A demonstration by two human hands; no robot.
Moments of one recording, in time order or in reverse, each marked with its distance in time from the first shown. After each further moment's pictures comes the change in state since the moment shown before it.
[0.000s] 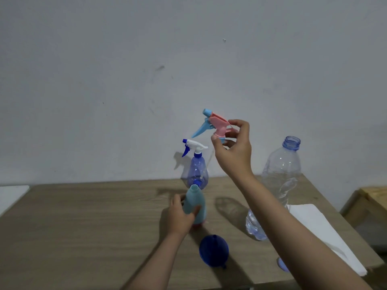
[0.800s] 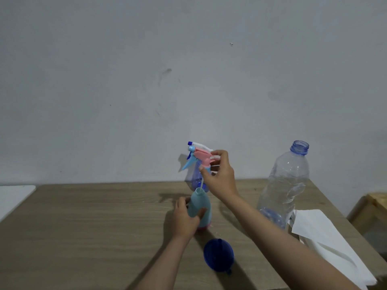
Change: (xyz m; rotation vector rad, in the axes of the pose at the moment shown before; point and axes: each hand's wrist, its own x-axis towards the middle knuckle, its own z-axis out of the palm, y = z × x) left_hand -0.006 0.012 -0.005 -0.014 -0.046 0.000; right_hand -0.034 0.065 0.028 -0.122 -0.228 0.083
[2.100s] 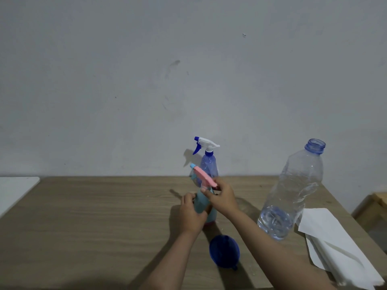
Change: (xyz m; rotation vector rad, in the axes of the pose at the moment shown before) left_hand -0.003 0.008 -0.005 0.001 0.020 0.006; right_hand -0.030 0.065 0.022 -0.043 -0.194 0.262
